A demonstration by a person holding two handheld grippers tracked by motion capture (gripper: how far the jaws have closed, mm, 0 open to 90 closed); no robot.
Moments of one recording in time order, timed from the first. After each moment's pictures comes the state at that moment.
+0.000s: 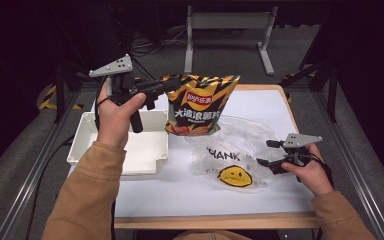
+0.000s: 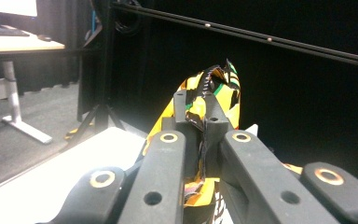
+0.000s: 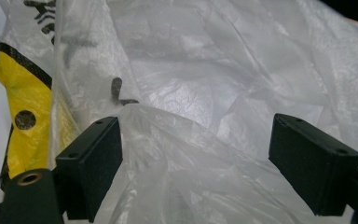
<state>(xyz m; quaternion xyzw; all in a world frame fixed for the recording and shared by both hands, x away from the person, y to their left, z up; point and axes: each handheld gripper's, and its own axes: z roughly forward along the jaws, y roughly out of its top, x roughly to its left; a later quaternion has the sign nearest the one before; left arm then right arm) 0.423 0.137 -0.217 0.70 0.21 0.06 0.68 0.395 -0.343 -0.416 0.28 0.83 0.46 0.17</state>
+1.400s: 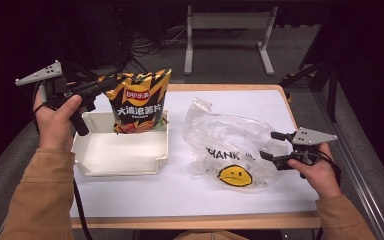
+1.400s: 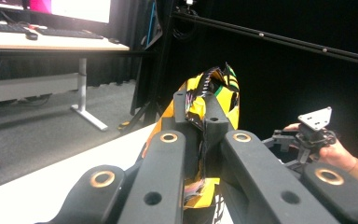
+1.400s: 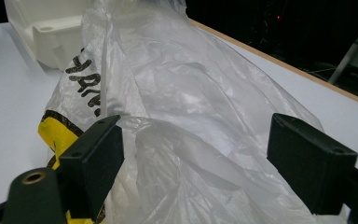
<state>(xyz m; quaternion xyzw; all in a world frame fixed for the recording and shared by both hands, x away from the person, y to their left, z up) 0.426 0.266 -0.236 0.68 0.28 0.11 0.67 0.375 -0.336 -0.371 0.26 0.80 0.49 0.22</state>
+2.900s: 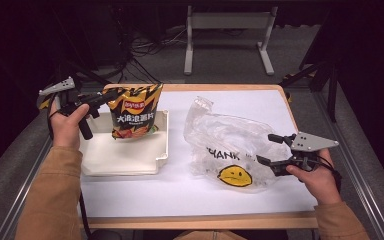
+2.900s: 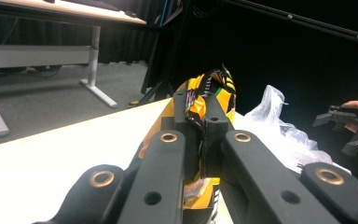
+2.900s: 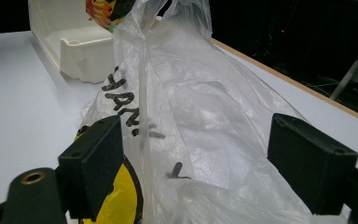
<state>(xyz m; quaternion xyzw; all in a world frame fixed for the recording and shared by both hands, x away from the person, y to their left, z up) 0.477 0.287 -0.316 0.68 0.32 0.09 0.65 0.355 -0.320 -0.360 0.24 0.80 0.50 0.22</state>
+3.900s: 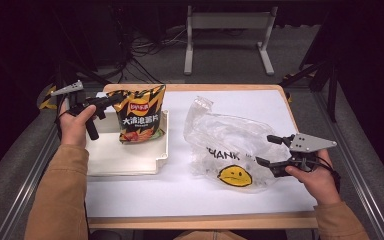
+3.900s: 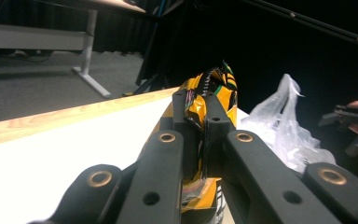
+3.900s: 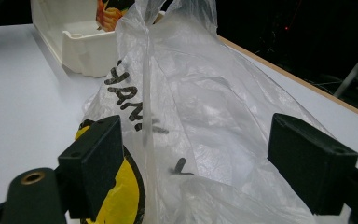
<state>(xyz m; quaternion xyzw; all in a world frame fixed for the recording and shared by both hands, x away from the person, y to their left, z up) 0.500 0.286 -0.342 0.68 0.34 0.06 0.65 0.355 -0.319 -0.362 0.23 0.81 0.50 0.22</state>
